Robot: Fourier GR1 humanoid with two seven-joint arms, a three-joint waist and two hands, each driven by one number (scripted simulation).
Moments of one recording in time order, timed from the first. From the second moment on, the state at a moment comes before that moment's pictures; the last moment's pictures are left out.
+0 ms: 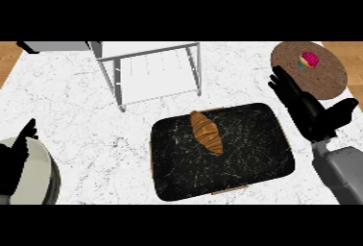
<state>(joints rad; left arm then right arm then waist) 0.05 0.53 0.00 -1.33 0.12 0.14 0.05 -0.35 -0.50 0.29 -1.34 -0.47 -0.03 -0.06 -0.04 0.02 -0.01</state>
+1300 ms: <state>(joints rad) 0.10 0.33 -0.11 -1.49 0.02 0.27 0.01 -0.28 -0.57 0.35 -1.51 -0.17 -0.40 0.17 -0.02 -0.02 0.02</state>
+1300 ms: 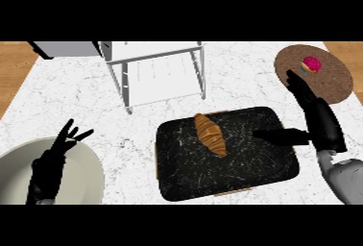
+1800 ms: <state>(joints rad) 0.10 0.30 -0.13 -1.51 0.01 0.28 0.02 -0.43 -0.72 0.58 -1.66 0.11 -0.32 0.68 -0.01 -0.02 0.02</state>
